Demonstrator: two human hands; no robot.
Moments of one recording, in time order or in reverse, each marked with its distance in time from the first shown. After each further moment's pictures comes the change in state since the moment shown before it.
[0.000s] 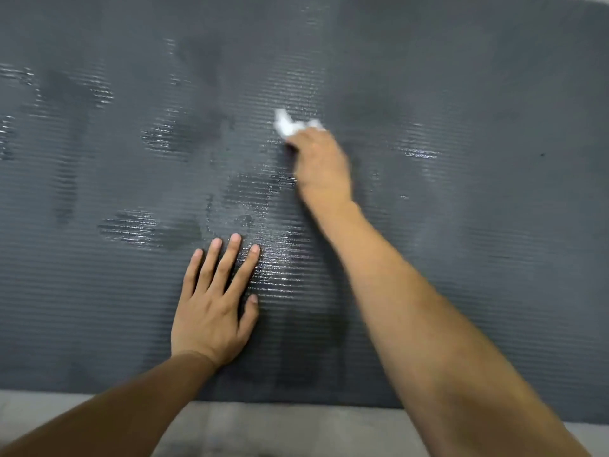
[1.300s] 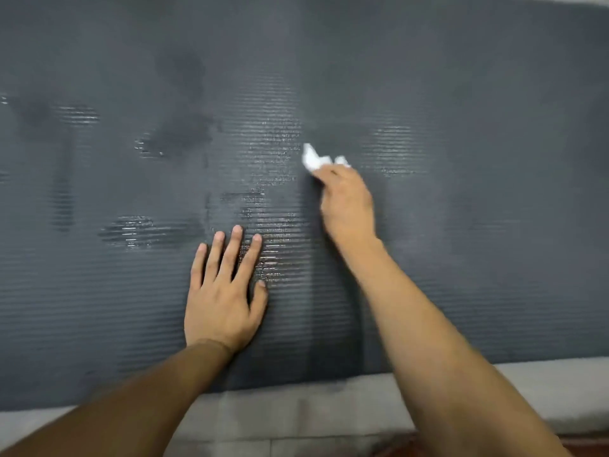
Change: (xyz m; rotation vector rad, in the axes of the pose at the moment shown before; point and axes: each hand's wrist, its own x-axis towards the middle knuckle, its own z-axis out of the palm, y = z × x) left_hand 0.000 -0.004 -0.001 -0.058 0.011 0.028; right_hand -0.089 0.005 -0.034 -0.095 0.073 0.187
